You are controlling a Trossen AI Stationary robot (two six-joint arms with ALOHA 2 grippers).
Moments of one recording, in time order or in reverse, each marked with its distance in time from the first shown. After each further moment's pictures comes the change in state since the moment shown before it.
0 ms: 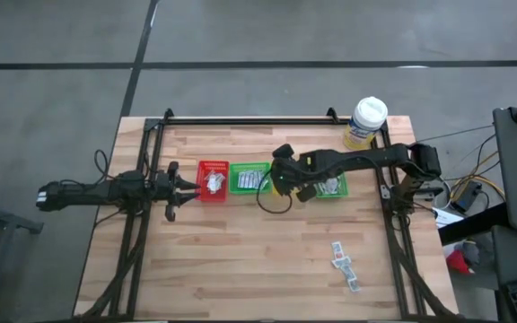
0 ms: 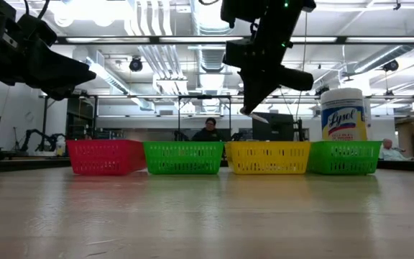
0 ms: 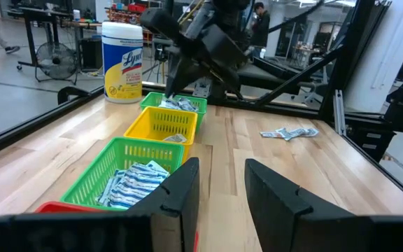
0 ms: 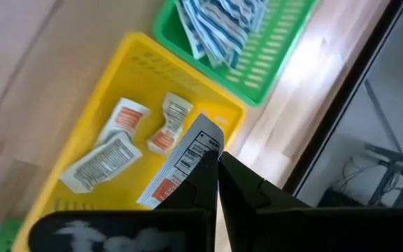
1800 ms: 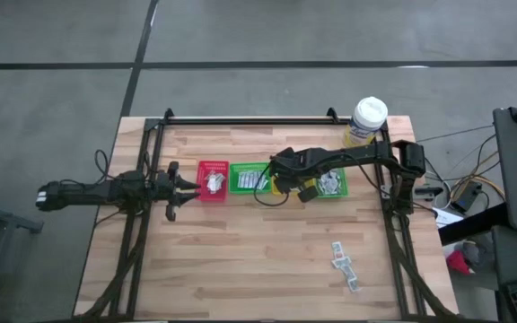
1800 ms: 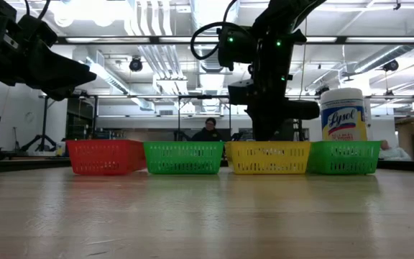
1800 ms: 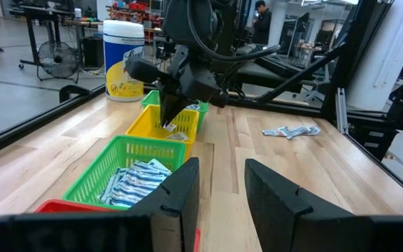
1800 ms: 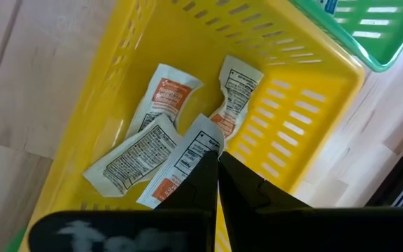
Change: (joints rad) left arm 0.000 0.007 0.000 -0.003 -0.005 0.001; right arm -0.095 0.113 -0.061 -0.001 -0.122 0.050
